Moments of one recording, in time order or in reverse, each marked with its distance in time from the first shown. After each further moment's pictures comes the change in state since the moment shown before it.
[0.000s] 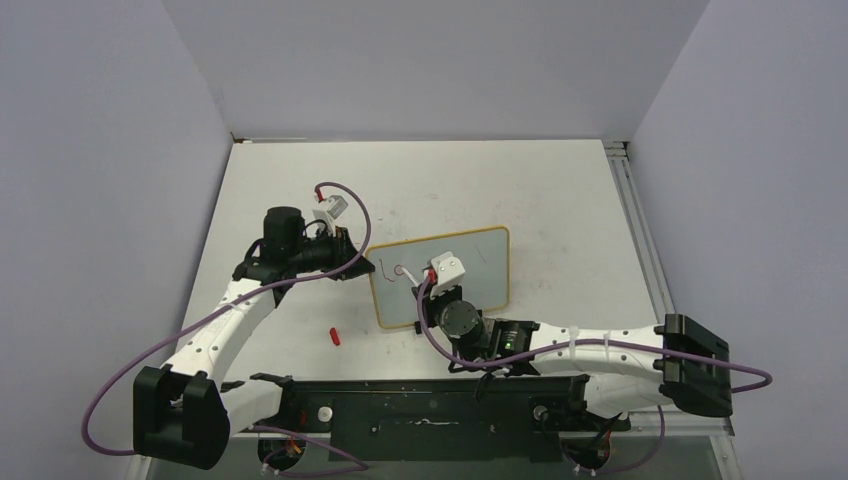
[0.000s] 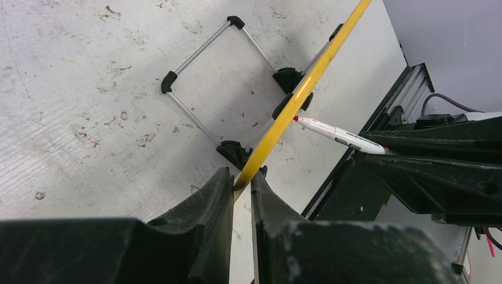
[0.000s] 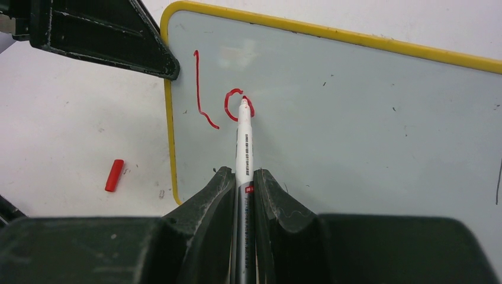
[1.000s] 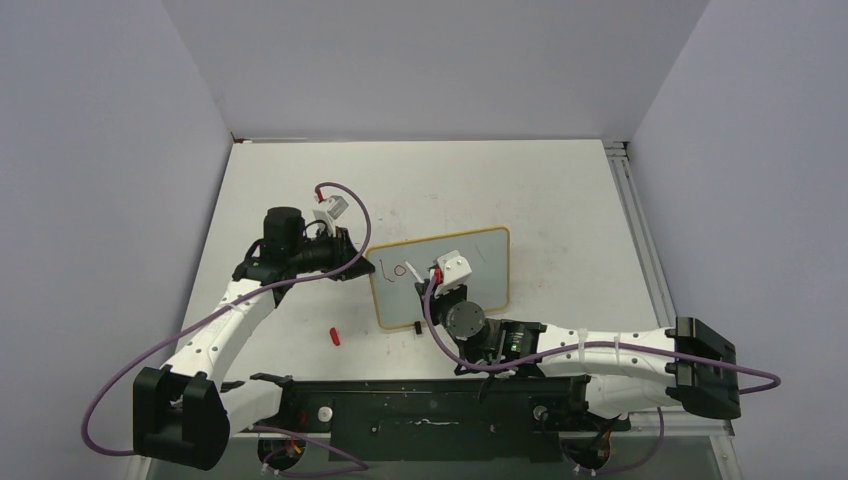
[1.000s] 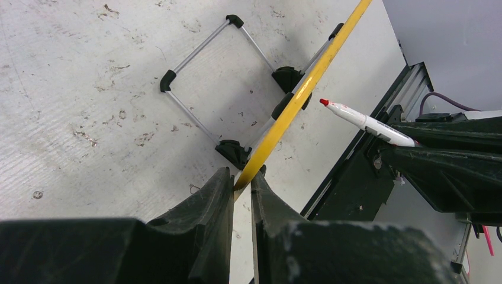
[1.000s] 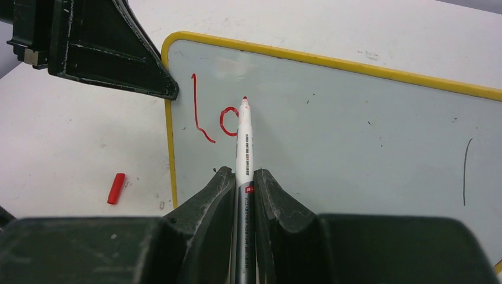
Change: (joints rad) left arm 0.000 -0.002 0.000 -0.005 0.000 0.000; right arm 0.026 -0.041 0.010 0.003 0.051 -0.026
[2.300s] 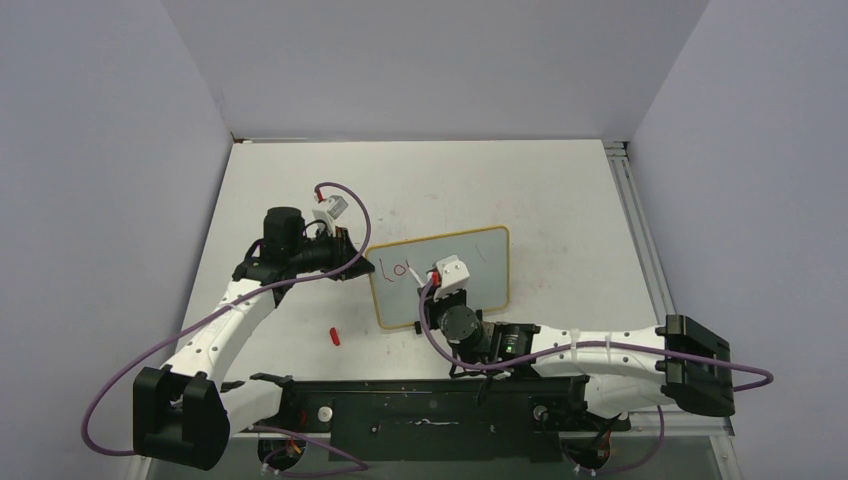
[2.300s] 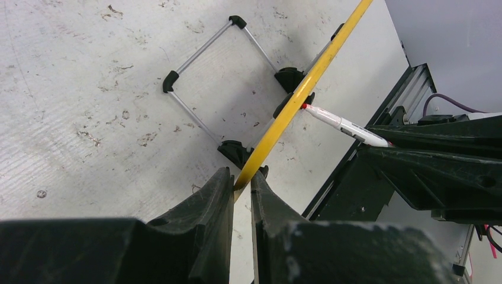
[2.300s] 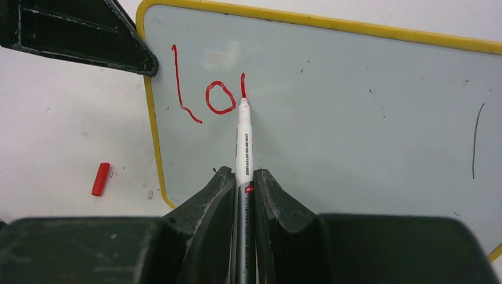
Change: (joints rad) left arm 0.000 0.000 0.000 0.000 -0.006 0.002; right arm -0.005 0.037 -0.011 -0.024 0.033 0.054
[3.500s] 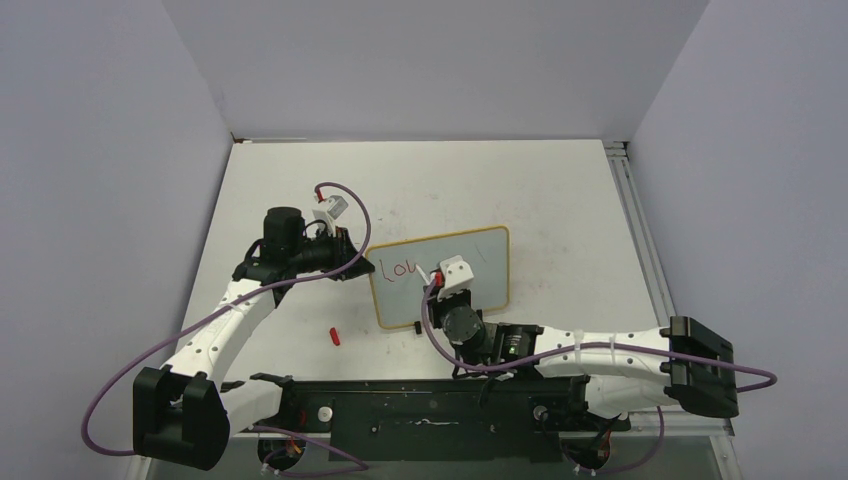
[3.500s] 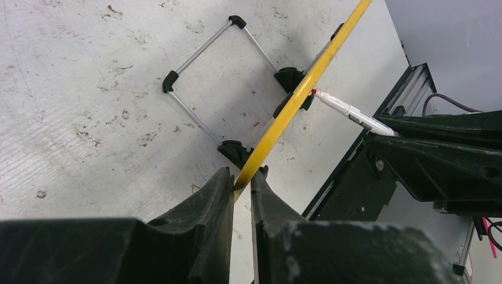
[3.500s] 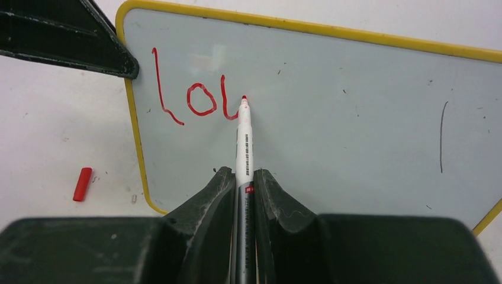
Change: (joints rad) left arm -0.001 0.000 0.000 0.000 -0.001 0.000; right arm 0.011 -0.023 -0.018 -0.028 0.051 -0.013
